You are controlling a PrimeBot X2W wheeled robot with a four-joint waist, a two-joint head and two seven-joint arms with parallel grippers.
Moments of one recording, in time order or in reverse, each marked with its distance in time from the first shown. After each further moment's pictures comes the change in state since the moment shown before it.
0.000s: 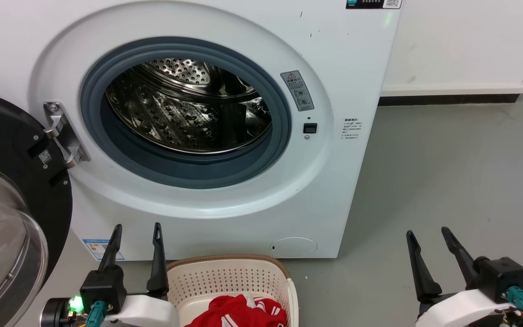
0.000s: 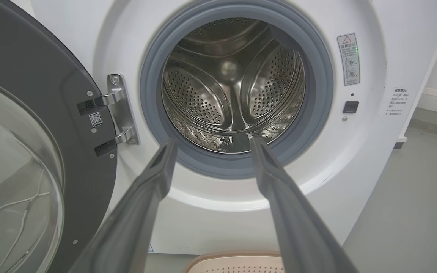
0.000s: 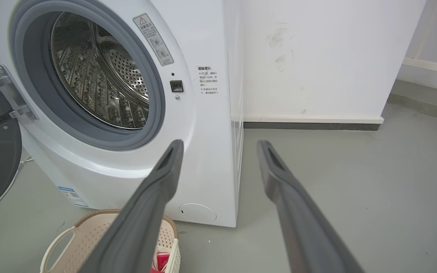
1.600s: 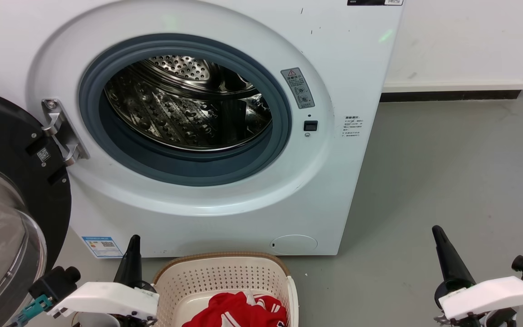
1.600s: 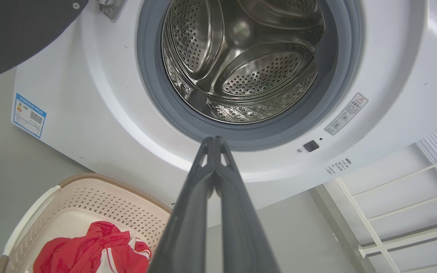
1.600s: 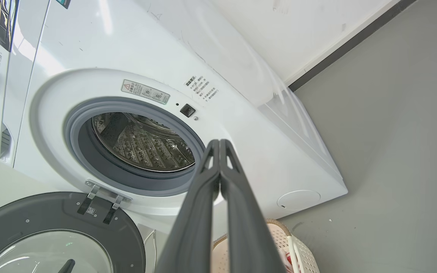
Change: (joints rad) left arm -0.059 -0.027 0.085 0.127 -0.749 -0.120 0.140; right arm -0.072 -0.025 -0.025 0.144 0.766 0.000 0.037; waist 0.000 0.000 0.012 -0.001
